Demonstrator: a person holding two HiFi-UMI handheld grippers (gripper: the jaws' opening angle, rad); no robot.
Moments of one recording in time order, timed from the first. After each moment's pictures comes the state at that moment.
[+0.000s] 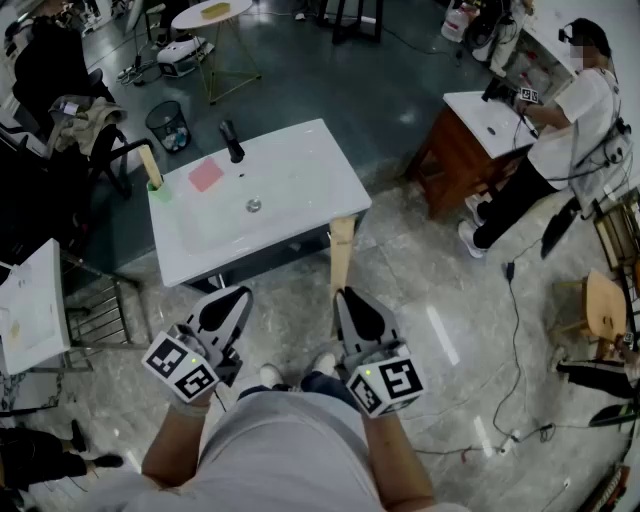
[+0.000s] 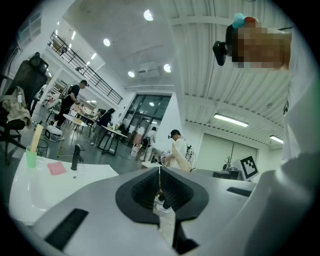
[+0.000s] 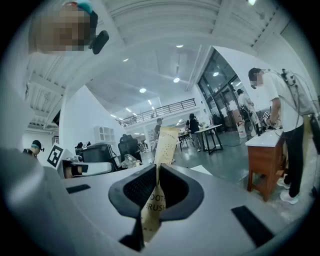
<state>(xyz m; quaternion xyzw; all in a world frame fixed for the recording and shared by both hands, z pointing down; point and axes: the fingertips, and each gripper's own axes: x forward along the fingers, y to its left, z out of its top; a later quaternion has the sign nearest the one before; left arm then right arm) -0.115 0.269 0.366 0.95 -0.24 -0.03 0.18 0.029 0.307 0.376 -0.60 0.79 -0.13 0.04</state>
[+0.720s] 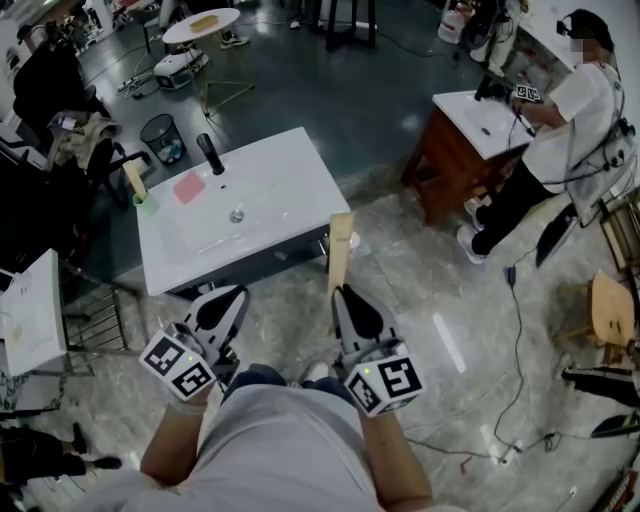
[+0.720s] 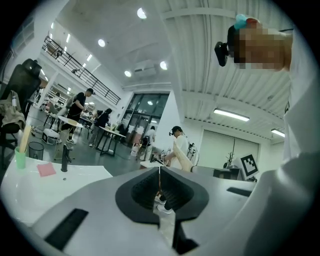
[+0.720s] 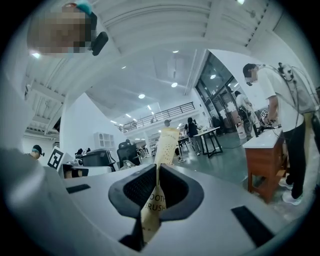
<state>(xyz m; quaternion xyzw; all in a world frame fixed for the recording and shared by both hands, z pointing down) -0.030 0.273 0.367 0.95 -0.25 -0.02 0.17 0.117 0.310 0.374 -0.60 0.79 -0.13 0.08</state>
